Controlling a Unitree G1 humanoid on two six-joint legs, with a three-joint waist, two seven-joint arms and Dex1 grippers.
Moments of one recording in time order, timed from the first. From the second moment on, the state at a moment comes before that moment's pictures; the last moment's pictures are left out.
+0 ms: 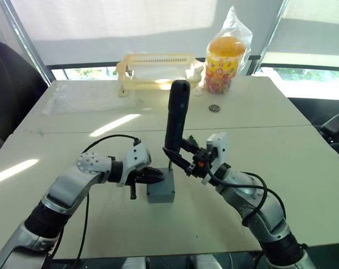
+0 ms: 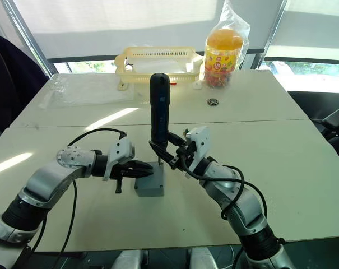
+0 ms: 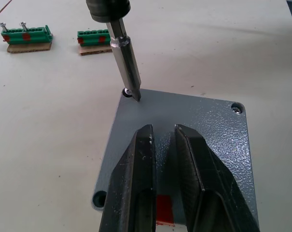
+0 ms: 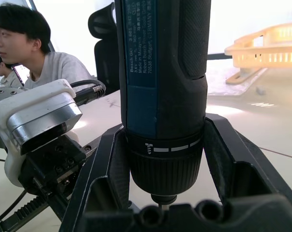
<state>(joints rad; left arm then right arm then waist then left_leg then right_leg) -0.48 0.72 -0.25 -0.27 -0.36 0.60 -1.04 -0.30 -0.34 0.24 -0.40 0.52 0.33 0.39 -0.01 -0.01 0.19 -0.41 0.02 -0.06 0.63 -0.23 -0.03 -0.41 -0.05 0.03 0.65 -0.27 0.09</state>
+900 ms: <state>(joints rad) -0.40 0.73 -0.18 -0.30 -0.37 0.60 -1.02 -0.28 -0.28 0.17 -0.40 0.49 0.36 0.41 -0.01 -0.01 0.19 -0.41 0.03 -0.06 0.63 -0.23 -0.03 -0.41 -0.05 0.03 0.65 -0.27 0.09</state>
